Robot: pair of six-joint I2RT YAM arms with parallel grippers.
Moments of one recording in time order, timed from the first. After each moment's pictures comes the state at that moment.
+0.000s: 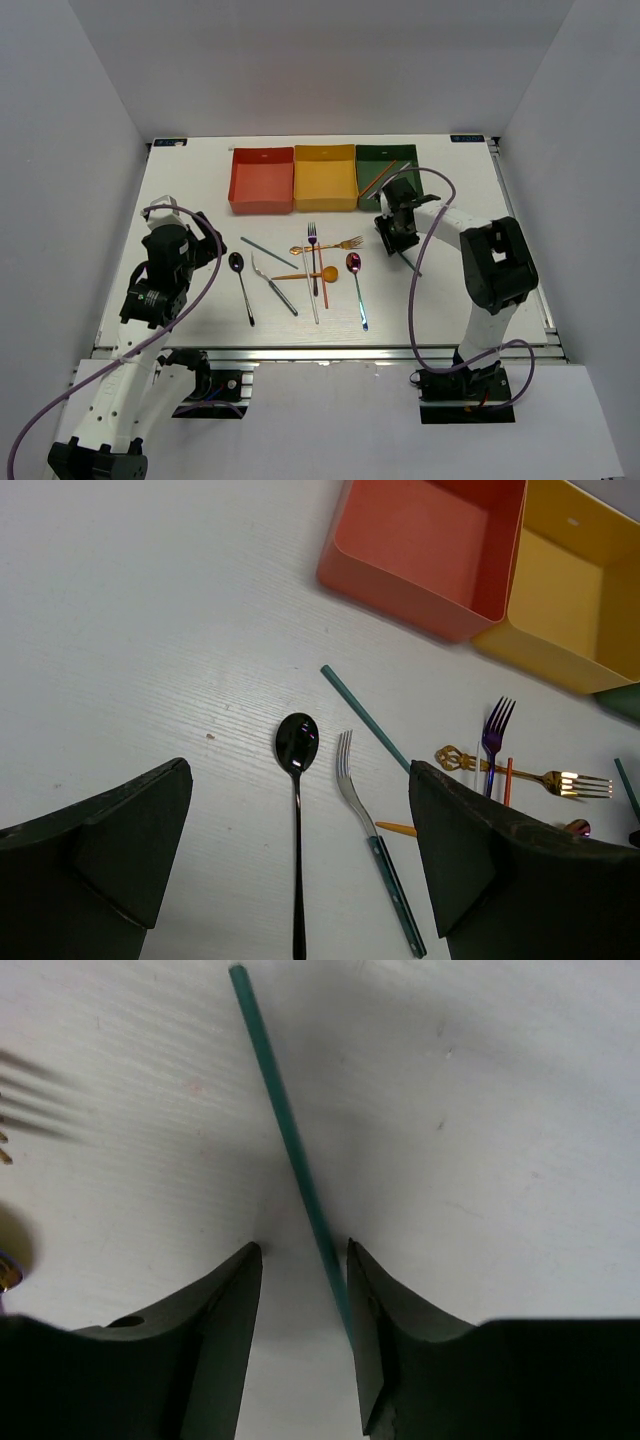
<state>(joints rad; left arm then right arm) -0.20 0.71 0.76 -0.52 -0.30 -0.47 0.41 1.84 1.18 -0.54 0.04 -0.03</state>
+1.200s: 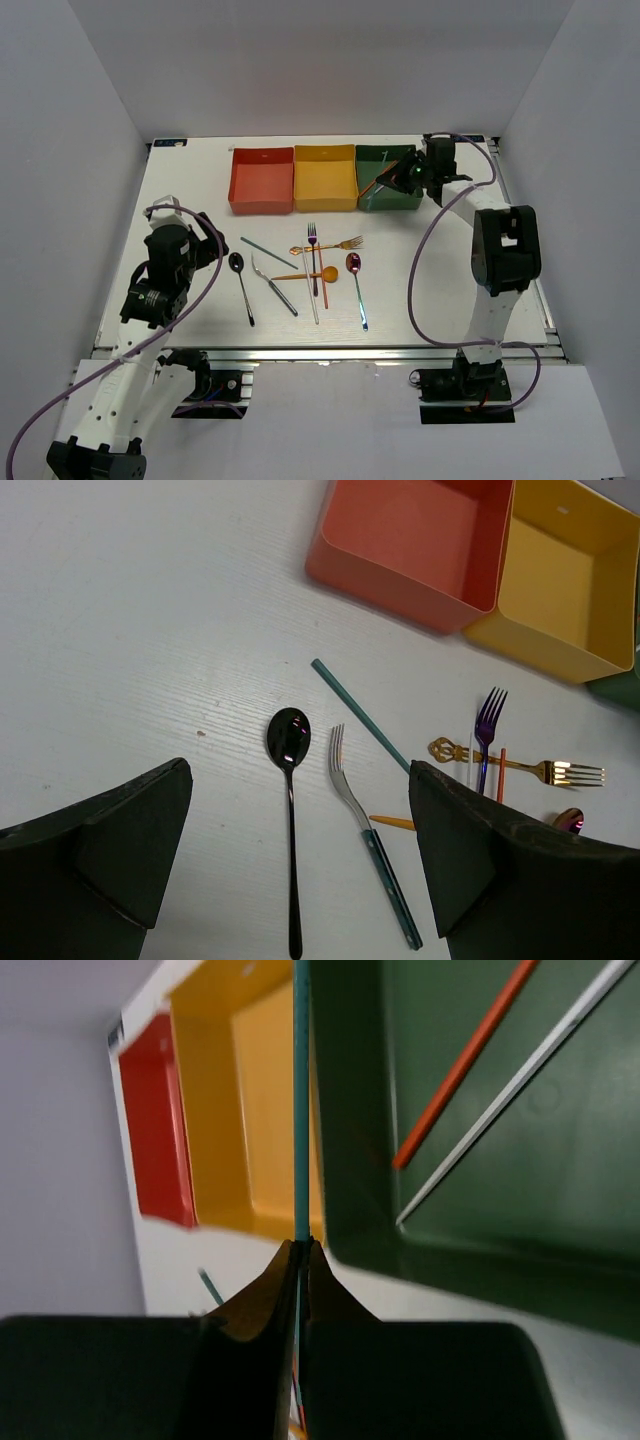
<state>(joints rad) -0.21 0.71 0.76 -0.52 -0.28 -0.47 0.17 1.94 1.38 0.00 -0.50 0.73</state>
